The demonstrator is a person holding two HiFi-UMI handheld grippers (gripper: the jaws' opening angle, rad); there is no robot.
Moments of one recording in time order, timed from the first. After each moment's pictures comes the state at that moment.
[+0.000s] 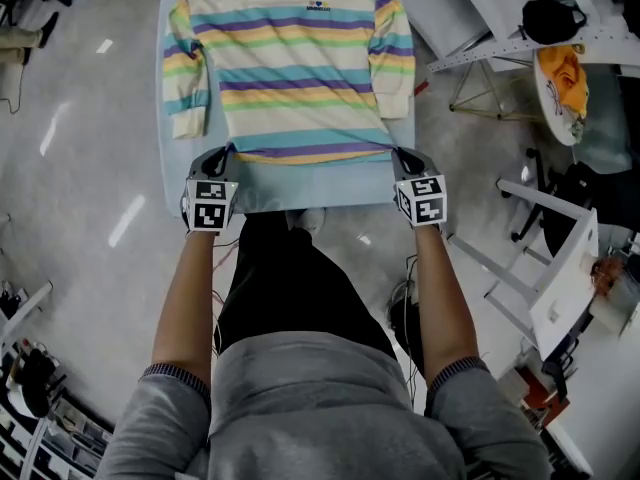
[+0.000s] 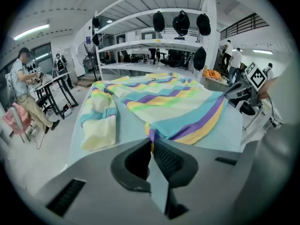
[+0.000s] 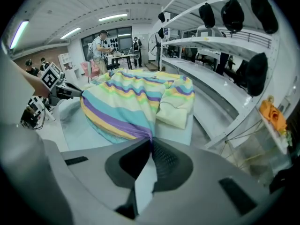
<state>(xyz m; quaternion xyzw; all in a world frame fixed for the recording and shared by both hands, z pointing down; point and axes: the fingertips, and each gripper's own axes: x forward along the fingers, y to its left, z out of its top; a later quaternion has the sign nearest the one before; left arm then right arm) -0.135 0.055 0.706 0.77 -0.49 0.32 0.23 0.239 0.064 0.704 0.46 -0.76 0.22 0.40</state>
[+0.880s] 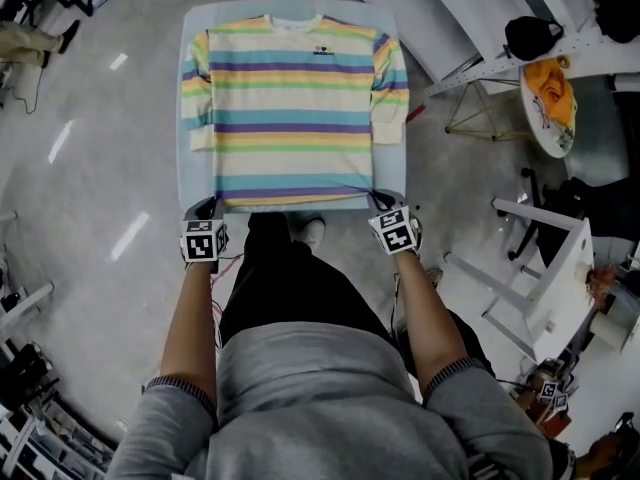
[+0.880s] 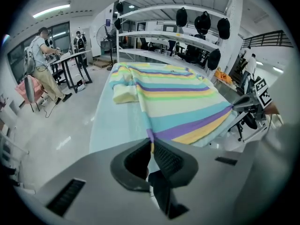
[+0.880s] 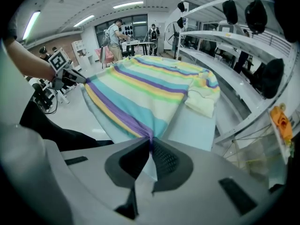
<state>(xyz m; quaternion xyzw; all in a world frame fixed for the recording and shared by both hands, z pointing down) -0.194 0.156 0.708 0.70 -0.54 0.33 0.34 0.200 0.149 0.721 0.37 -0.77 0.22 0.47</state>
